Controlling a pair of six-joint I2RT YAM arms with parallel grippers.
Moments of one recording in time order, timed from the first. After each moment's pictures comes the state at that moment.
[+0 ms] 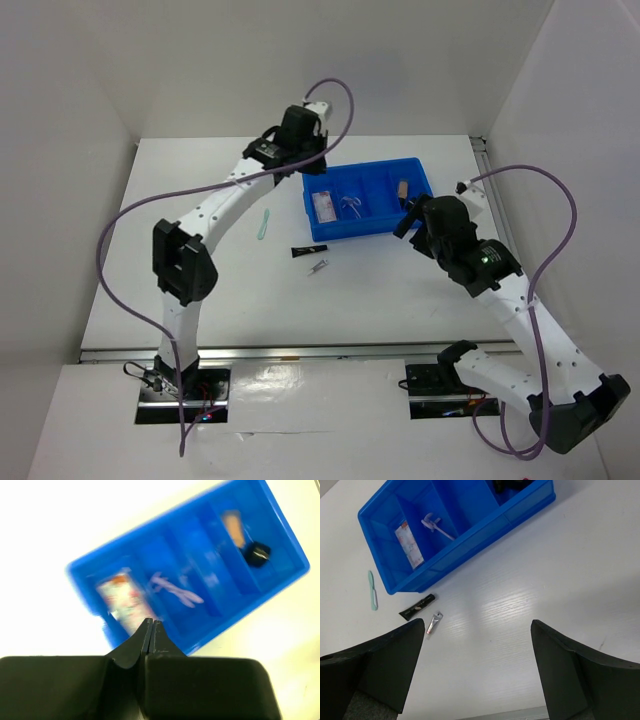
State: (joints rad) left arm -0.56 2.07 2.08 -0.62 -0.04 -0.27; right arm 0.47 0.94 1.05 -0.80 0.44 0.85
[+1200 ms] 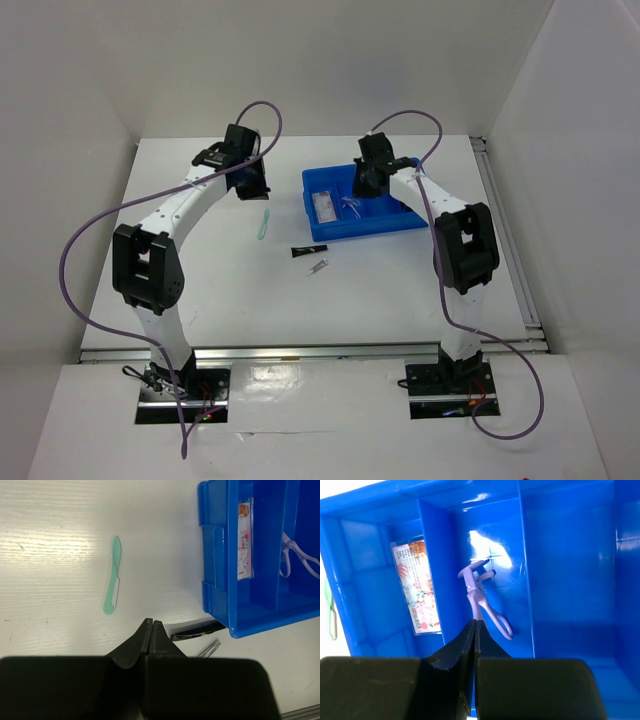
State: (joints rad) left arm -0.29 1.85 1.66 -0.73 0.03 -0.45; right arm 0.37 2.01 1.63 -0.48 0.05 0.44
